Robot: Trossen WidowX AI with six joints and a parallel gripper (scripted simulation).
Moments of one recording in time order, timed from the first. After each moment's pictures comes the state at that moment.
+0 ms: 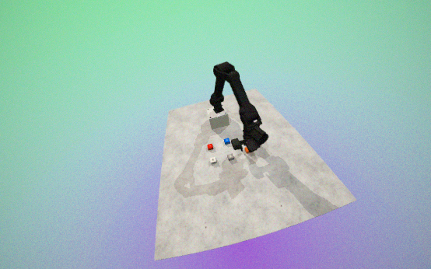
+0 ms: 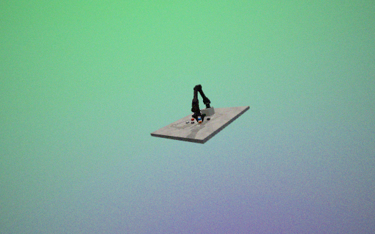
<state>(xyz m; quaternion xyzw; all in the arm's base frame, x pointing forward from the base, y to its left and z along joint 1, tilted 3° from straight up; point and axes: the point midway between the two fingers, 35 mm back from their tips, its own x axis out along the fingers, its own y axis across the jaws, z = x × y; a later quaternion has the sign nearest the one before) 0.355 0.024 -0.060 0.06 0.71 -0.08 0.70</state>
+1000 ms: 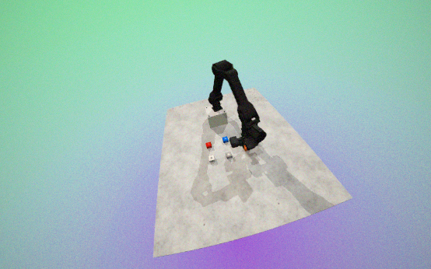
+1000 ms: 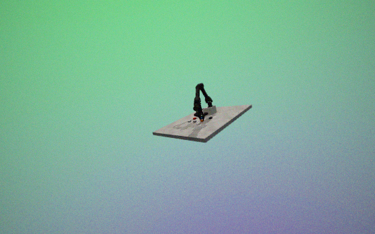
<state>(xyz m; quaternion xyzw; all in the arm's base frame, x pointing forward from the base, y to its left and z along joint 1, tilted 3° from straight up) 0.354 0.024 -0.057 0.06 0.71 -0.08 0.70</state>
